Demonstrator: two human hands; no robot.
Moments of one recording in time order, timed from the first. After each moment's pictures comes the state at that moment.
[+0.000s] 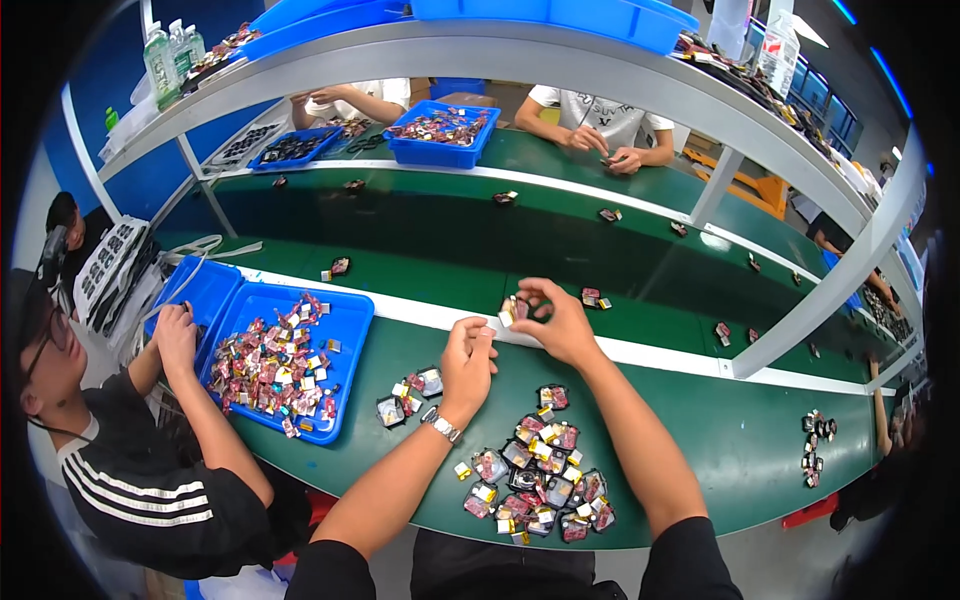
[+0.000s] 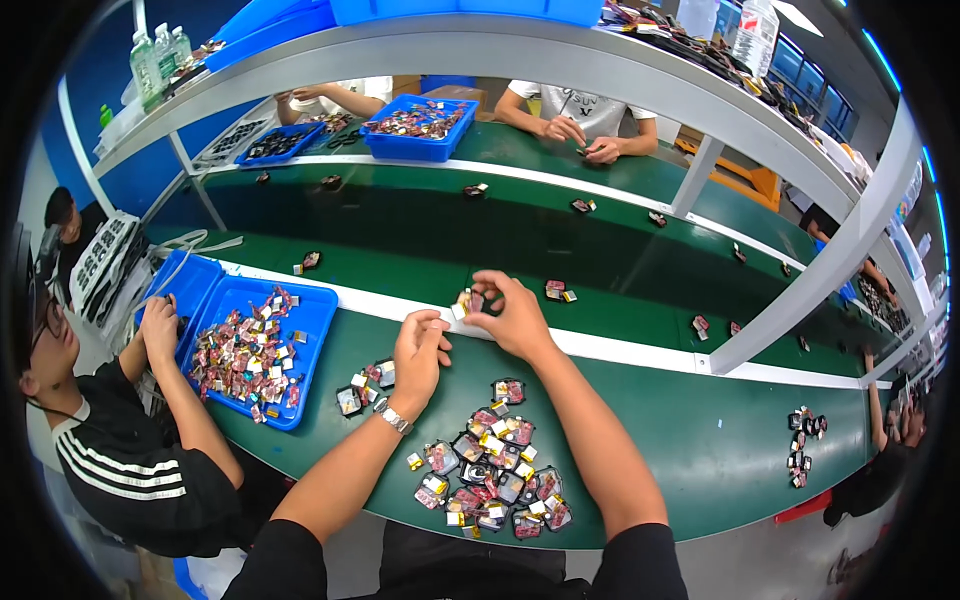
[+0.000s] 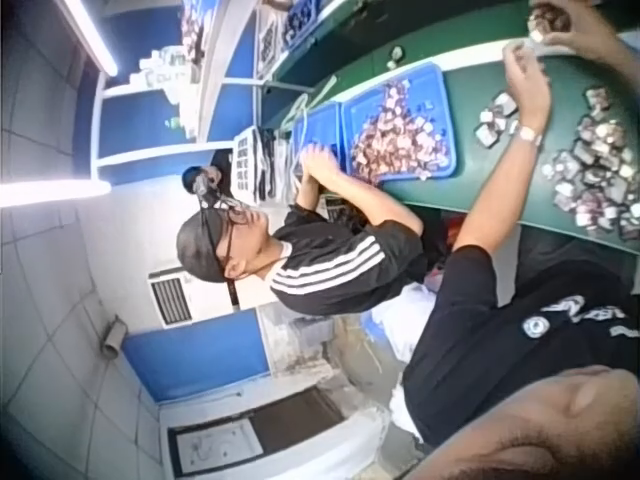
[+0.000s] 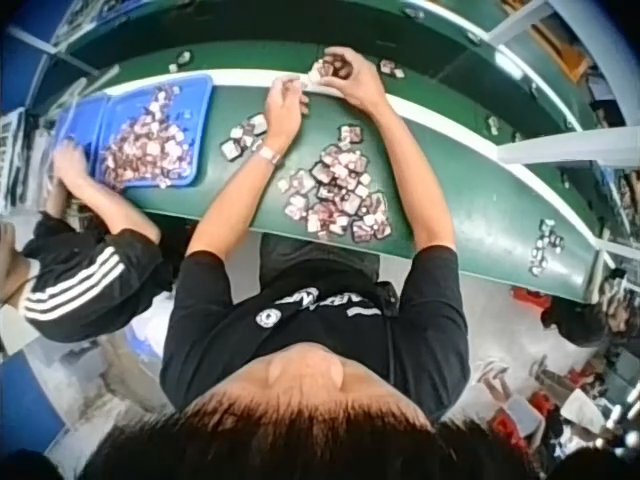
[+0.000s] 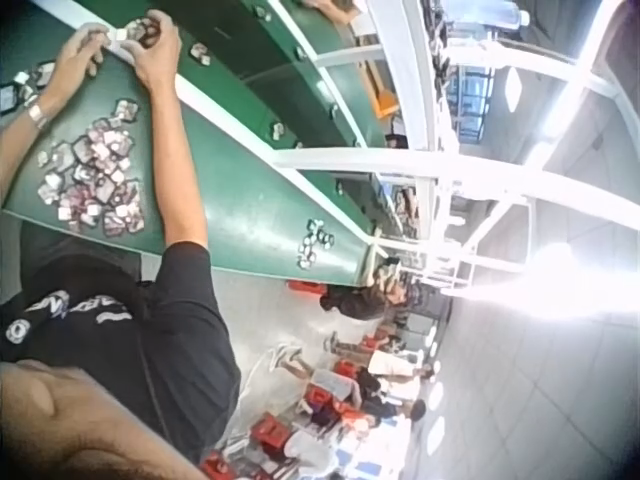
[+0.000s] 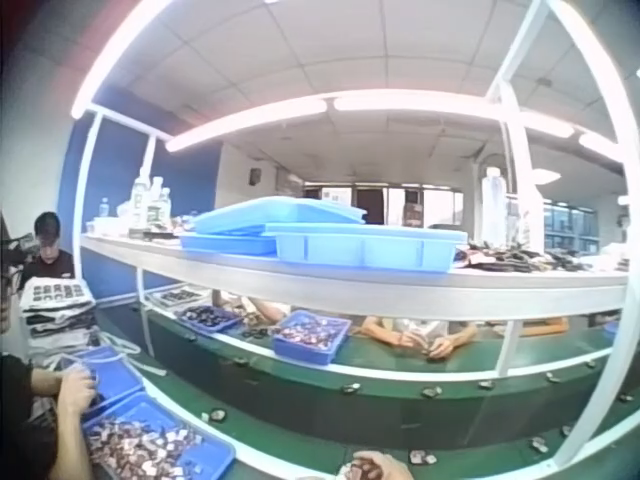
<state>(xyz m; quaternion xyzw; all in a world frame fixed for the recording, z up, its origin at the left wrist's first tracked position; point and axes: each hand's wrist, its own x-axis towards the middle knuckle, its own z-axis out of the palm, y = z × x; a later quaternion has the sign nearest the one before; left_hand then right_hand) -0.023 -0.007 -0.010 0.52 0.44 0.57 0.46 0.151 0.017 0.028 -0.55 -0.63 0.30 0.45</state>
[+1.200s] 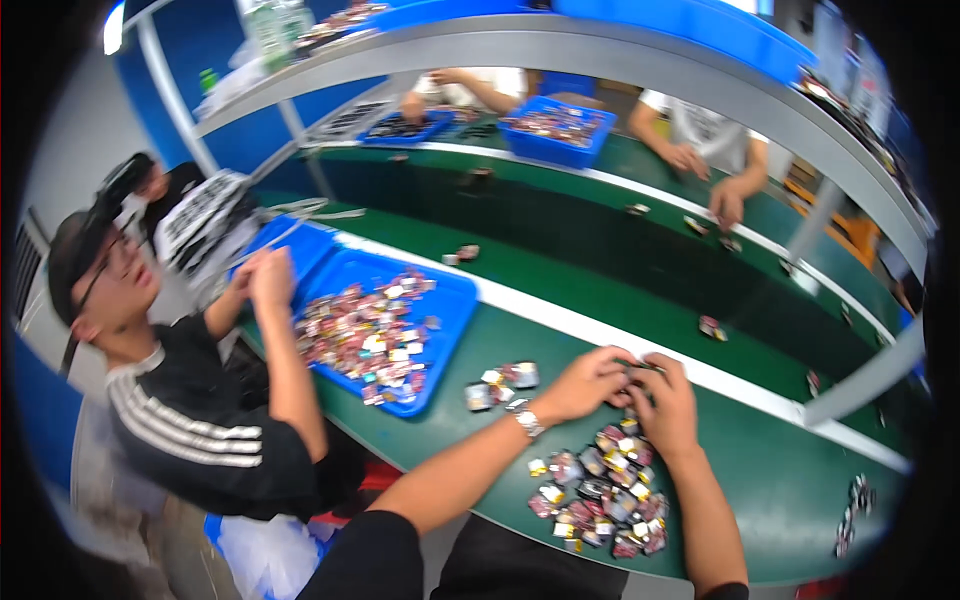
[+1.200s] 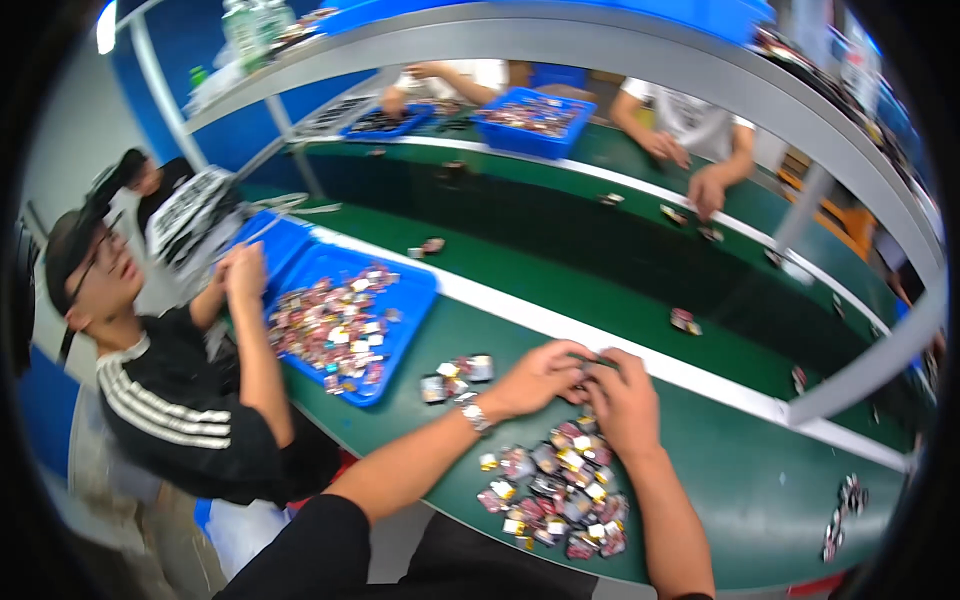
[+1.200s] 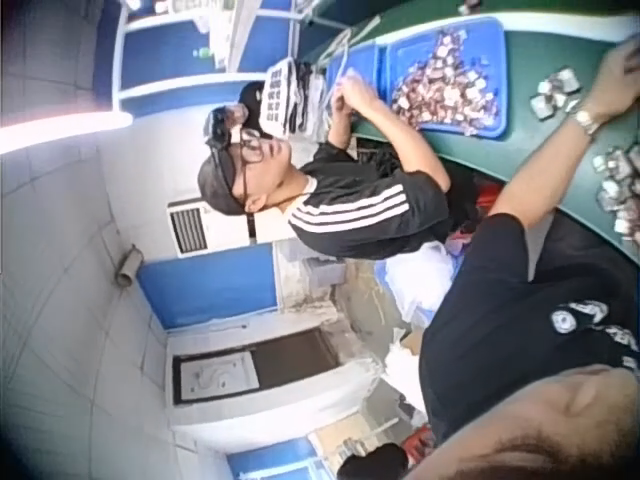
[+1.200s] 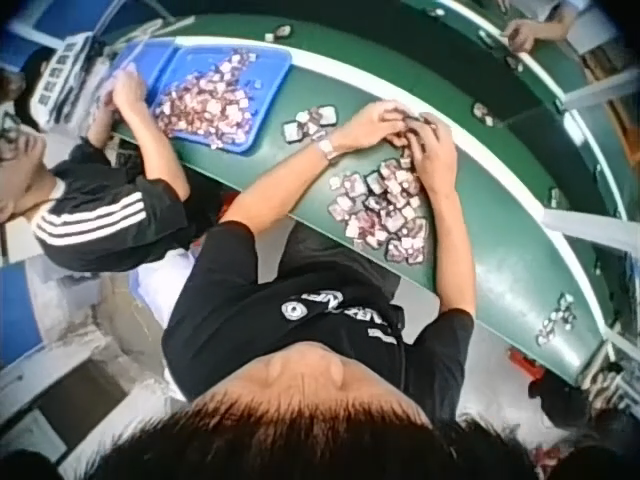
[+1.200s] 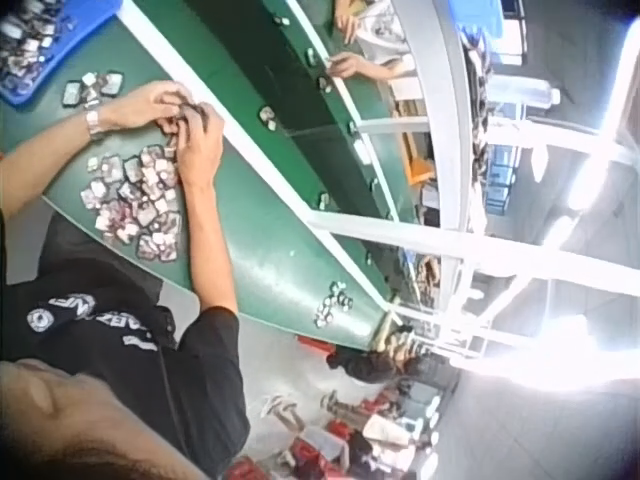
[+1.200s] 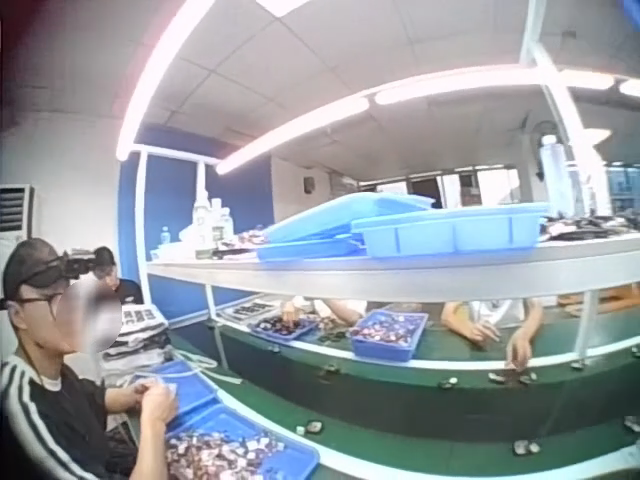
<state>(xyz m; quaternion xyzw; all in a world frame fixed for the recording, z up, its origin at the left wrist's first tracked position) -0.023 -0.013 -0.018 0.55 0.22 0.33 0.73 0.149 -0.078 0.022 -0.51 -0.76 0.01 0.40</state>
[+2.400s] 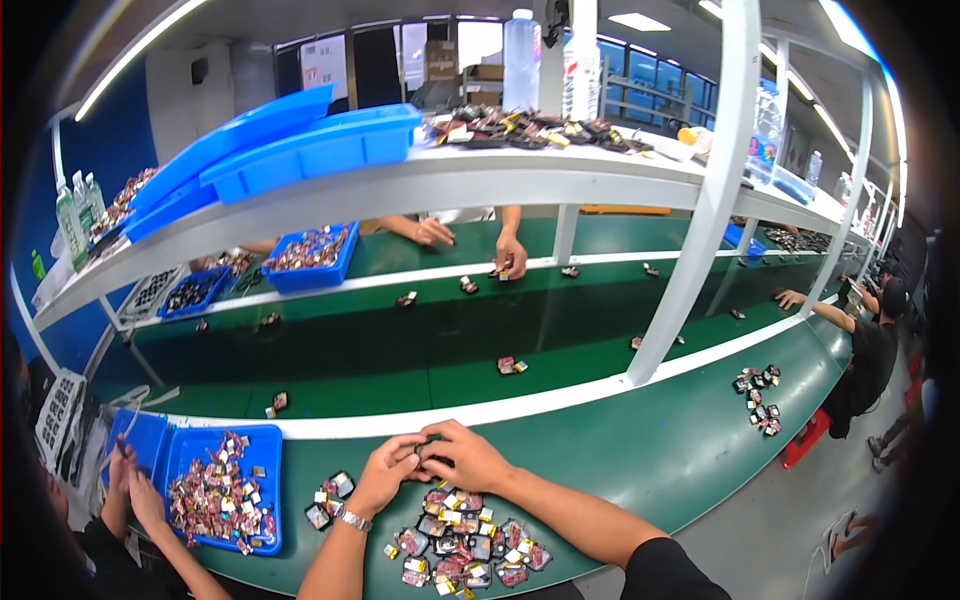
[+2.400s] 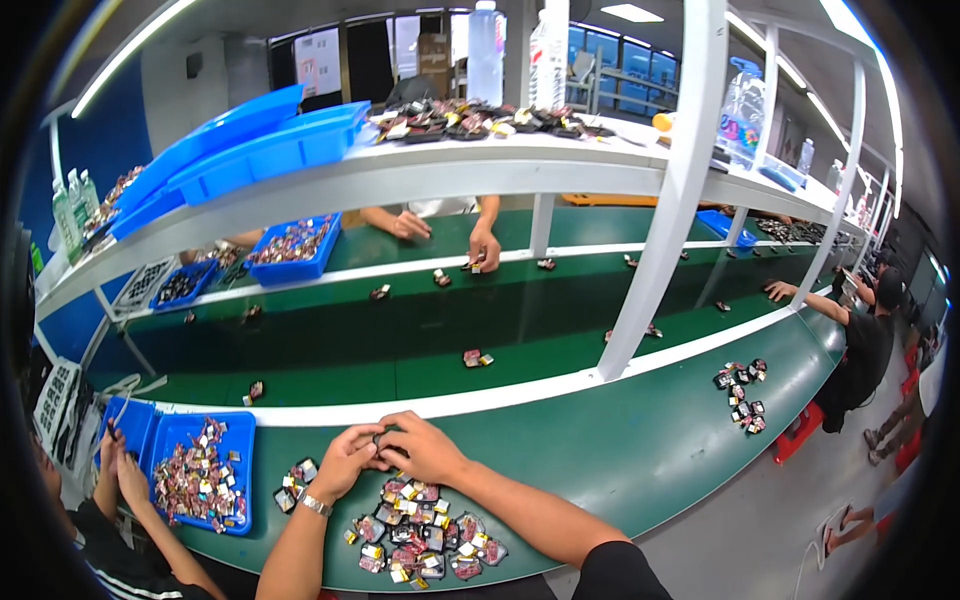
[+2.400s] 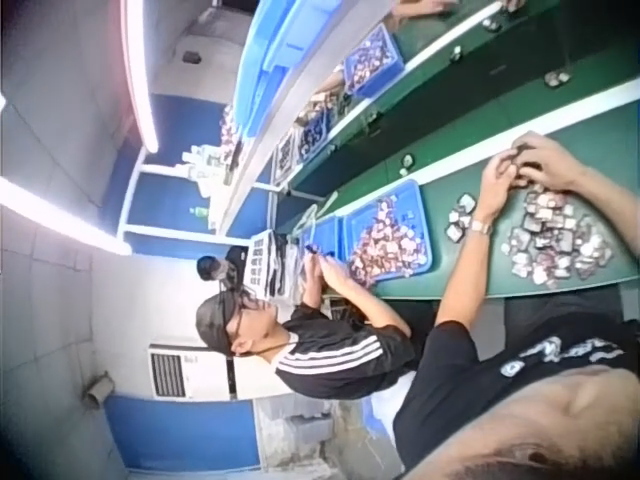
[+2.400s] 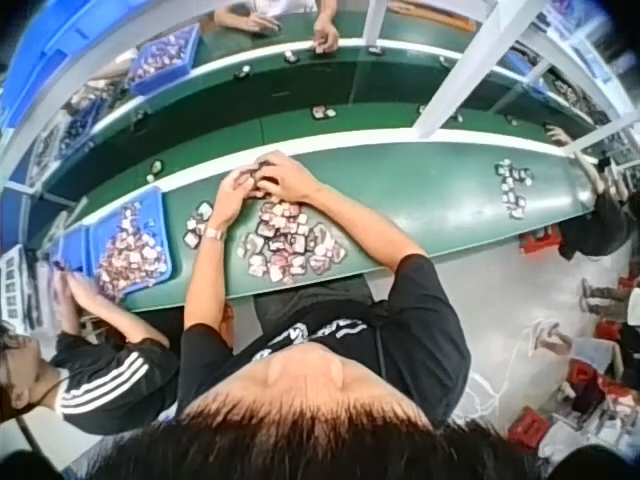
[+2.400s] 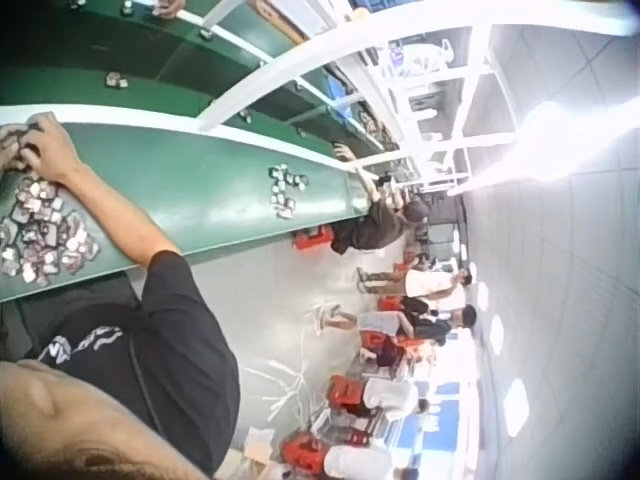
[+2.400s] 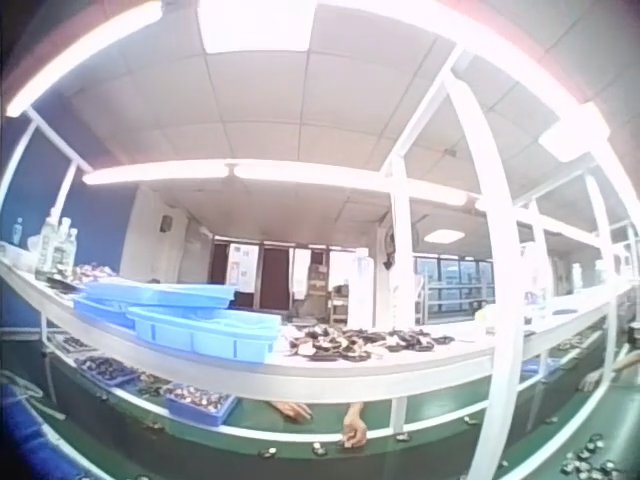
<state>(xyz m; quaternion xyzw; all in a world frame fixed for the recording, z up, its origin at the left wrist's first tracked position) -0.027 -0.019 -0.002 0.58 0.24 0.28 0.72 0.167 -0.085 0.007 -0.45 -0.77 0.11 0.43</state>
